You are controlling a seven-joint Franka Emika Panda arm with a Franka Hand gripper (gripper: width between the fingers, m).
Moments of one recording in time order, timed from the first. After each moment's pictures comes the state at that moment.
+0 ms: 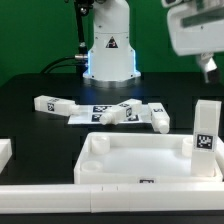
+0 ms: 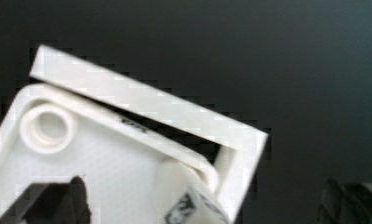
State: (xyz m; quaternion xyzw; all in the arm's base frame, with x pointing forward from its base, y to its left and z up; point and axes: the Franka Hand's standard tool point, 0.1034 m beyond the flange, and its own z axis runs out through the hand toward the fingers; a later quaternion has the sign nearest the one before) arm 0.567 0.129 0.122 -0.89 0.44 0.00 0.12
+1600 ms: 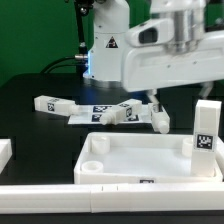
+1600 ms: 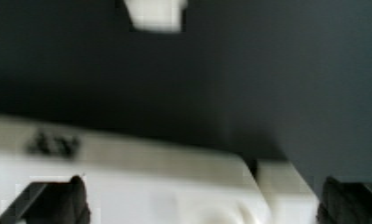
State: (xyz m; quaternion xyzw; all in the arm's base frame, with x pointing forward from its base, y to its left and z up) arm 0.470 0.088 0.059 -1.00 -0.04 -0.01 0.04
